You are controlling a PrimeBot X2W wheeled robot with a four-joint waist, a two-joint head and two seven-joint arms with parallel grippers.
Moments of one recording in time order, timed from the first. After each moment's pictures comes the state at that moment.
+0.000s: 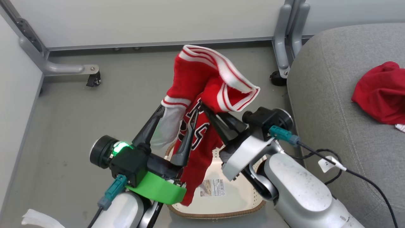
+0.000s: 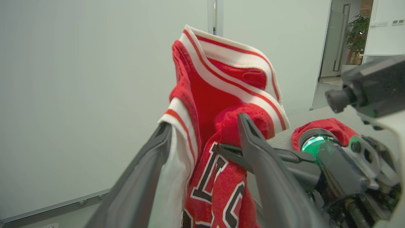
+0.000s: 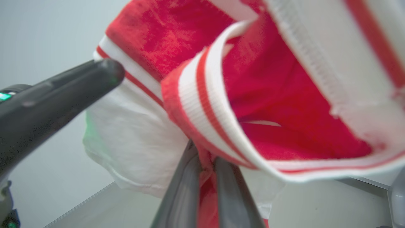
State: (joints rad) left arm -0.29 0.24 -0.59 -0.07 -0.36 0.06 -0.22; right arm -0.52 -0.07 0.63 0.31 0.37 0.13 -0.18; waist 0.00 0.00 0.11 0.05
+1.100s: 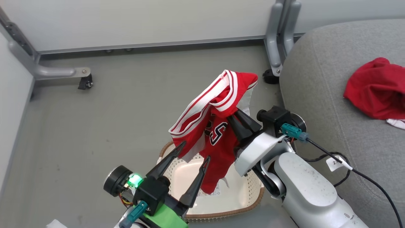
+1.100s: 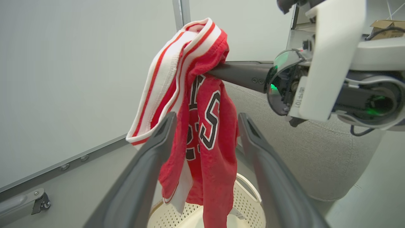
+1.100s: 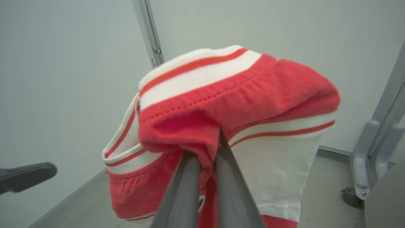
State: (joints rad) left arm -0.19 0.33 -0.71 -0.05 -0.32 0.03 -0.15; right arm -0.52 -0.07 0.55 0.45 0.37 0.13 -0.22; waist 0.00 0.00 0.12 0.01
